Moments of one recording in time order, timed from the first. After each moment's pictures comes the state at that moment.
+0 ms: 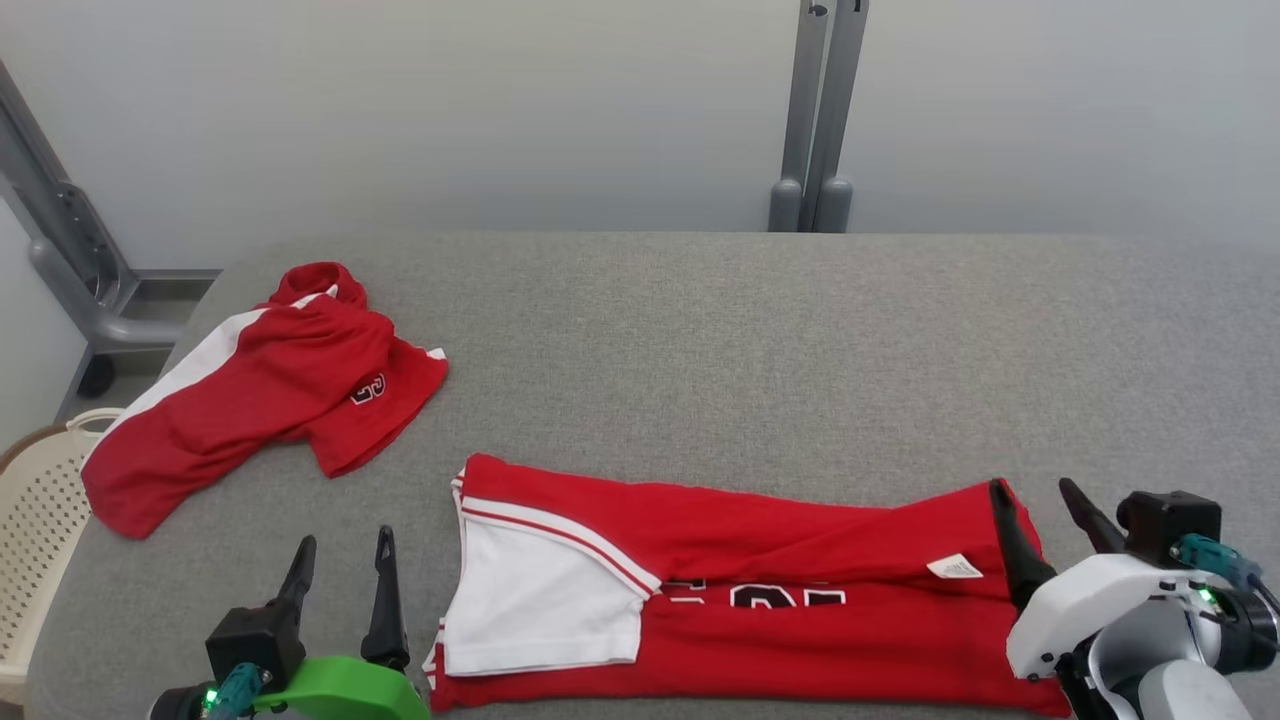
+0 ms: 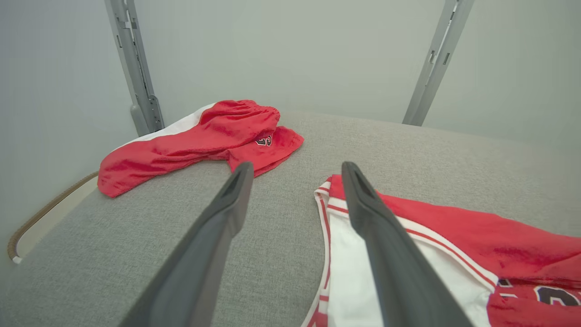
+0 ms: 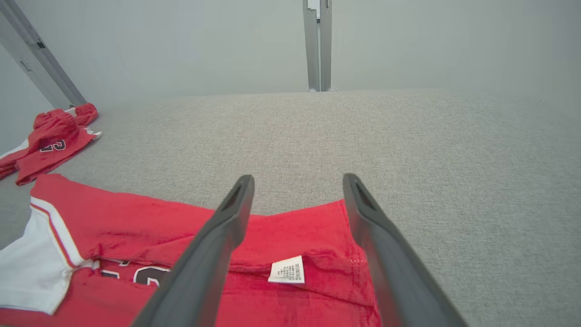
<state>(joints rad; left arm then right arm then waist) -0.02 0.23 -0.33 0.28 -0.48 0.18 -0.26 -0.04 -0.10 -0.05 0.20 0.22 0.13 0.07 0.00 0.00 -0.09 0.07</state>
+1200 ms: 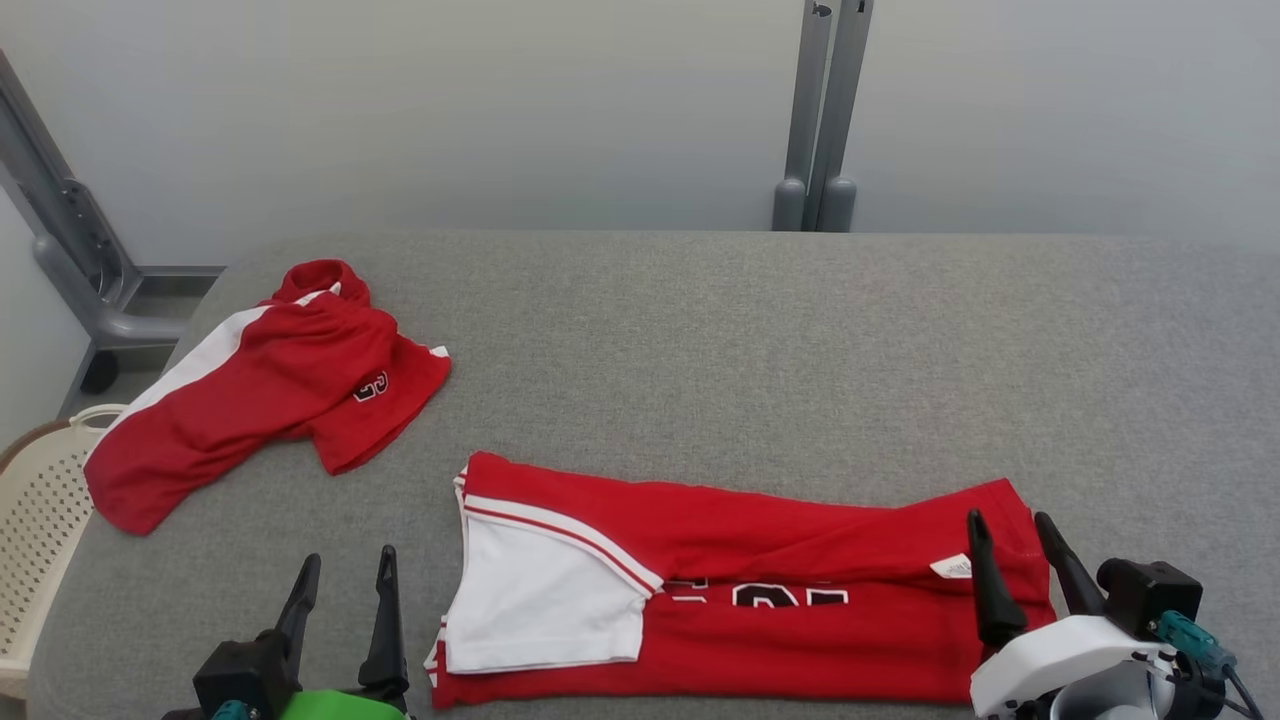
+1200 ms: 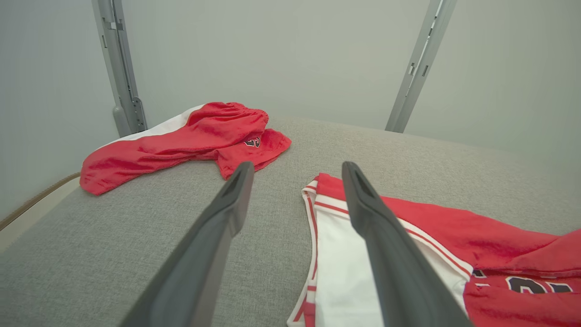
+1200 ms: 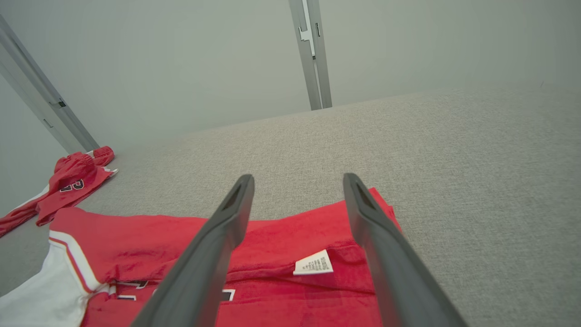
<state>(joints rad) 0.05 0.08 -0.09 0.27 -0.28 -0.07 -0.26 -0.03 -0.05 -0.02 0.38 0.28 0.13 -0.25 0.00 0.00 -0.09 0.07</state>
